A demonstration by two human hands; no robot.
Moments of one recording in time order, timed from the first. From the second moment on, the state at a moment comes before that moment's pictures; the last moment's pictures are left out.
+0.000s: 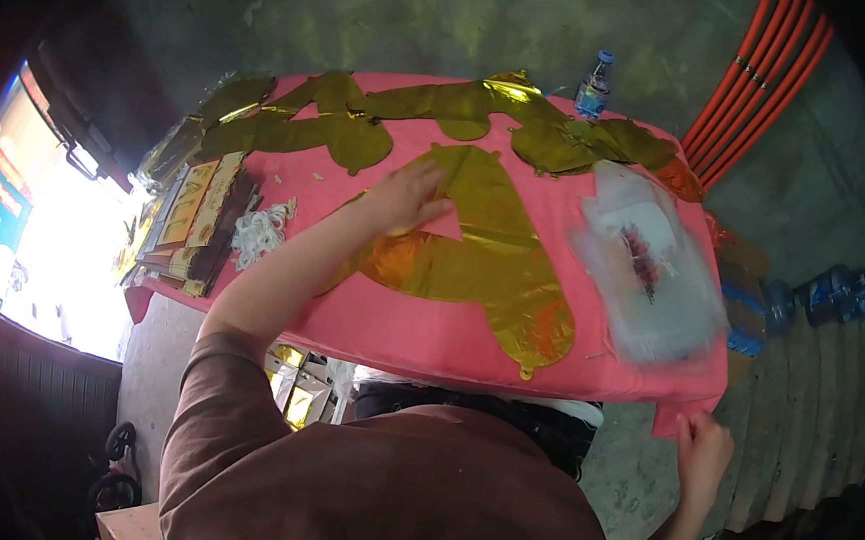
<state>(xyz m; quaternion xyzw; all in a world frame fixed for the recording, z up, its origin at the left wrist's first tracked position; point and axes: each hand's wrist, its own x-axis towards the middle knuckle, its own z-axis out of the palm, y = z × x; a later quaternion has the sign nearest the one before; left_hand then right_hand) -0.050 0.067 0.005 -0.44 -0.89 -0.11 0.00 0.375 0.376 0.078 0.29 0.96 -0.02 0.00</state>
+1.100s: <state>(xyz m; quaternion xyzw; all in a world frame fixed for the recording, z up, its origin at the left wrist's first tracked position) -0.224 0.093 0.029 -0.23 -0.97 -0.02 0.09 0.151 0.275 0.009 -0.12 0.94 -0.25 -0.17</state>
